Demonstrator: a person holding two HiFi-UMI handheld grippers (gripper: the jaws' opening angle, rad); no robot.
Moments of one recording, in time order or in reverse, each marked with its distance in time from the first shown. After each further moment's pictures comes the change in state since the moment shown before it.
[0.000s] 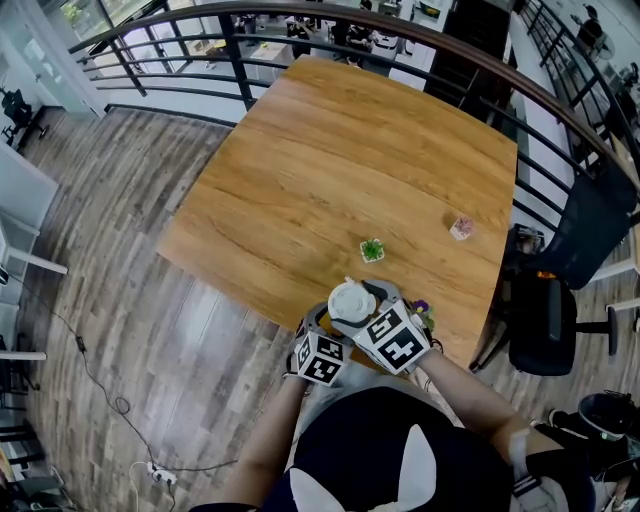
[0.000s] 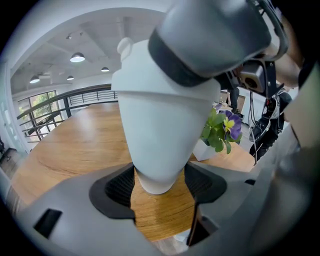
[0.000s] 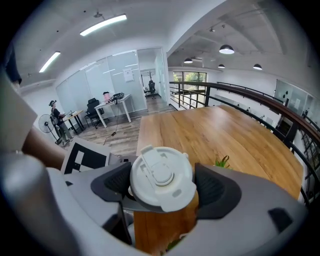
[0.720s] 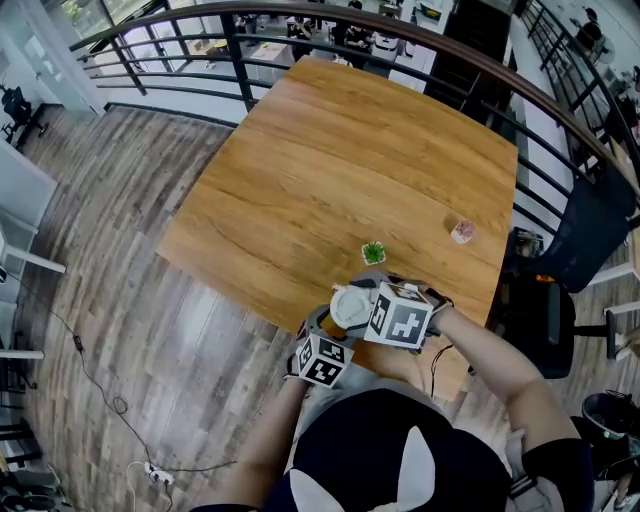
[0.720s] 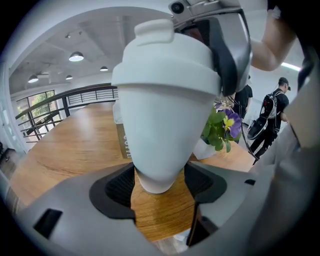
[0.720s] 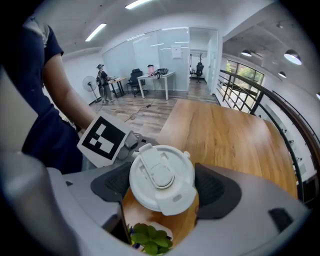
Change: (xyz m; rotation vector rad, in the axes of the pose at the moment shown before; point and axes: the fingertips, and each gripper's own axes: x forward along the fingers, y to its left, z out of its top) left arm 0.002 -0.001 -0.004 0.004 0.007 -0.014; right arm 0.001 0.011 -0.009 -0.467 0.244 0.302
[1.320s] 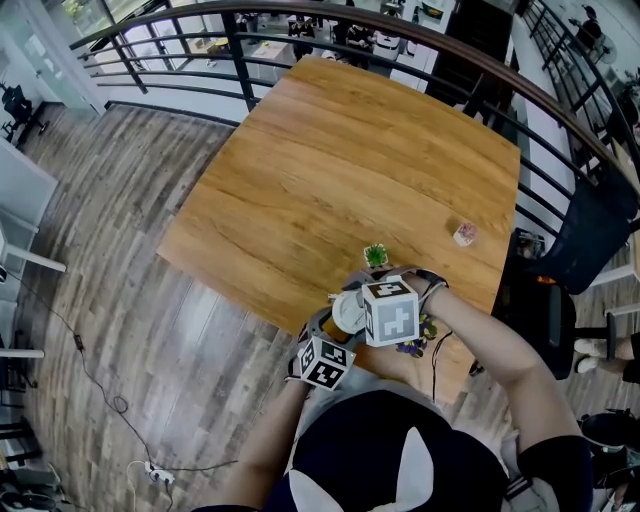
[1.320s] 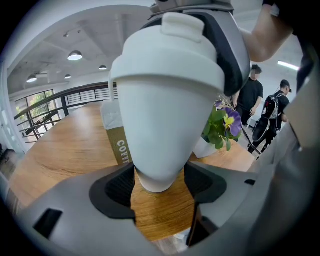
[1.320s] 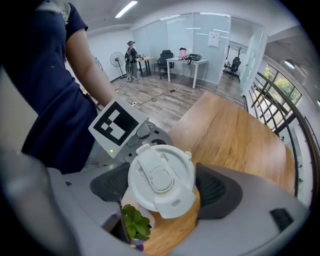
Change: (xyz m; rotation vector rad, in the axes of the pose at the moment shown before) left arm 0.004 0.001 -0.004 0.005 0.013 -0.009; right arm 0.005 0.007 -0.003 -0.305 0.182 0.154
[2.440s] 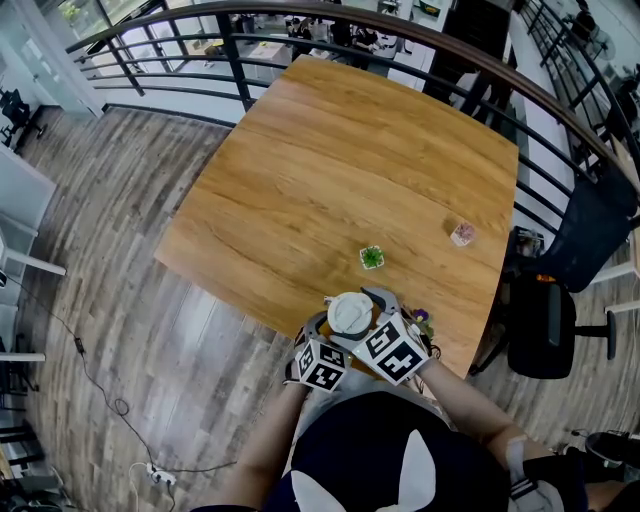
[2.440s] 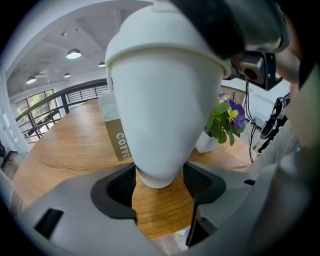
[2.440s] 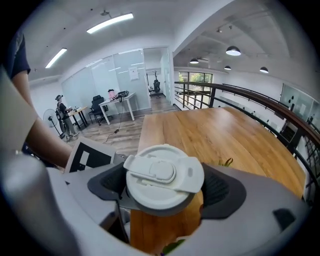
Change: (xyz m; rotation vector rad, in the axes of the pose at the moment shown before) left arm 0.006 -0.001 -0.007 0.005 0.051 0.021; right arm -0.006 -0.016 -0.006 0.723 -0.405 -0.440
